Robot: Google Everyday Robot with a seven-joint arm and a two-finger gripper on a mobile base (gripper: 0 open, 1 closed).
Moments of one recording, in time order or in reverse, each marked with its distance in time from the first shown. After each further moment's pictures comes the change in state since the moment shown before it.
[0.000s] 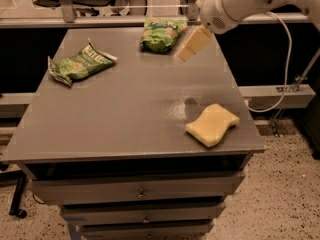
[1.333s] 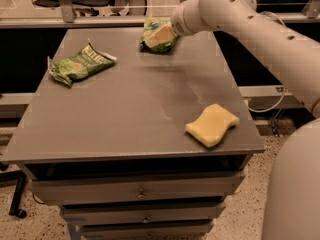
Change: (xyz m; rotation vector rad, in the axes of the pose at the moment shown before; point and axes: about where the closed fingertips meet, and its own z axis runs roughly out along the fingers) arm -0.020 -0.080 0.131 0.231 -0.164 0.258
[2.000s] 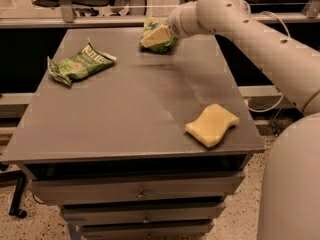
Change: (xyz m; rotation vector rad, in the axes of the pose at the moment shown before) arm 0.000 0.004 0.017 -0.021 -0.038 0.063
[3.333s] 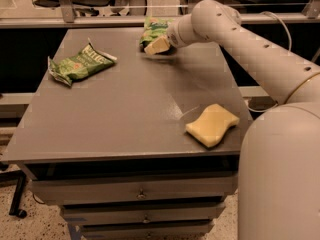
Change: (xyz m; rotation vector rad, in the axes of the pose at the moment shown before) arm 0.045 0.000 0.038 -0.034 0.088 0.044
